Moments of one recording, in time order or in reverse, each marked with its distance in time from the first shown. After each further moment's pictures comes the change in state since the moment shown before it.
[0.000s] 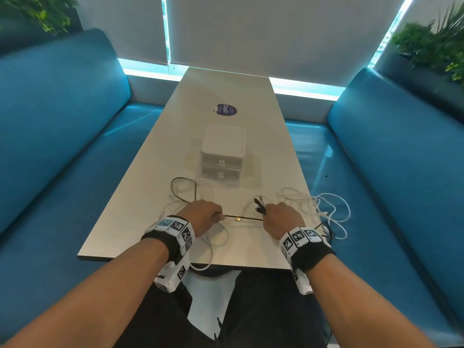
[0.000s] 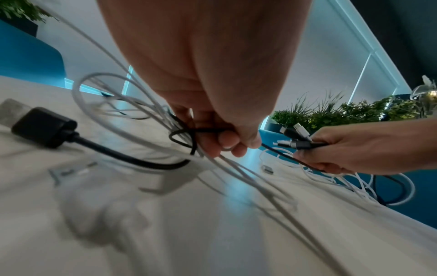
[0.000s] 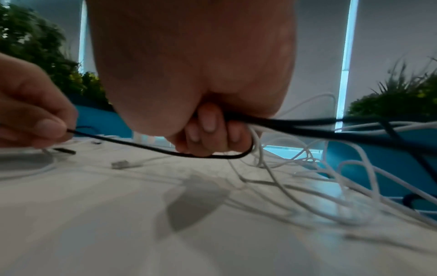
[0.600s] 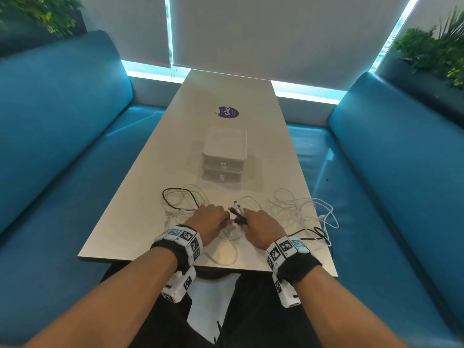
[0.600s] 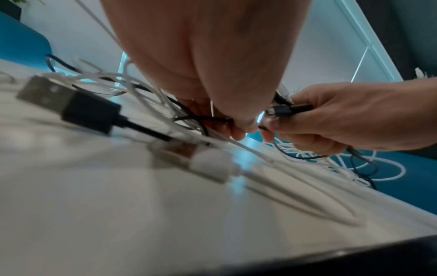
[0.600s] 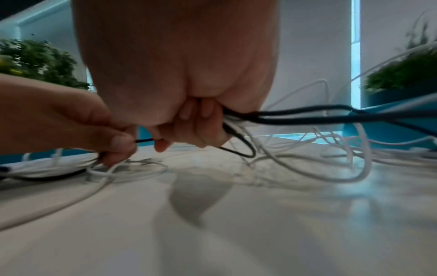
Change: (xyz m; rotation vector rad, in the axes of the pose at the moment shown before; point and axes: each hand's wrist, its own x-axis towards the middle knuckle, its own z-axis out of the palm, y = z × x) left_hand 0.011 0.009 0.025 0.148 0.106 0.068; right_hand -0.002 -0.034 0.015 0.230 -0.037 -0.191
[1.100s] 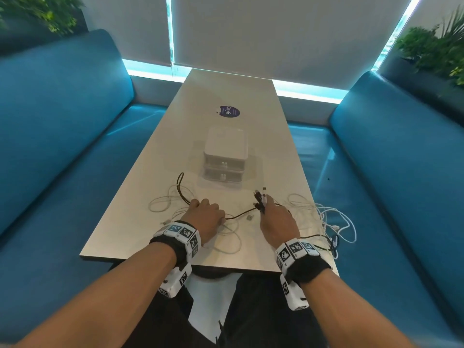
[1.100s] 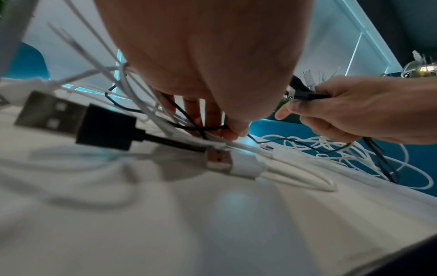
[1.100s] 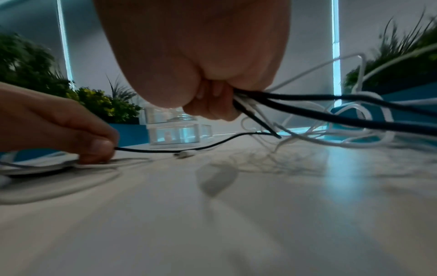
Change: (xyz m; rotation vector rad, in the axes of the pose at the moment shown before) left_hand -0.007 -0.005 -0.009 0.208 -0.115 -0.085; right_hand -0.004 0.017 -0.006 0.033 0.257 0.202
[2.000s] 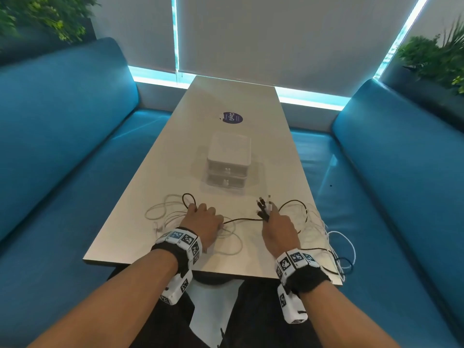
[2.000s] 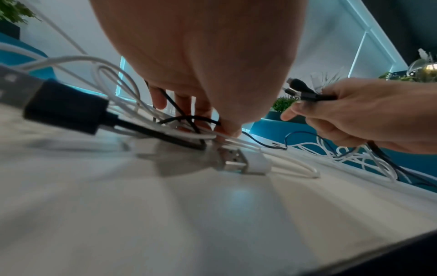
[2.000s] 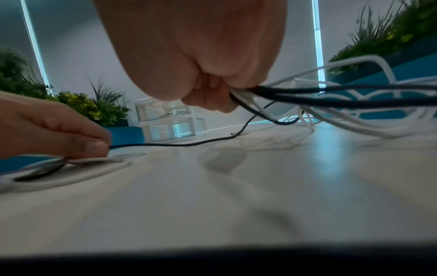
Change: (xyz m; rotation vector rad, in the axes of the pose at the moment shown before) left_hand -0.005 -0.005 0.005 0.040 -0.002 -0.076; right_hand -0.004 0.001 0.010 0.091 0.019 0.077
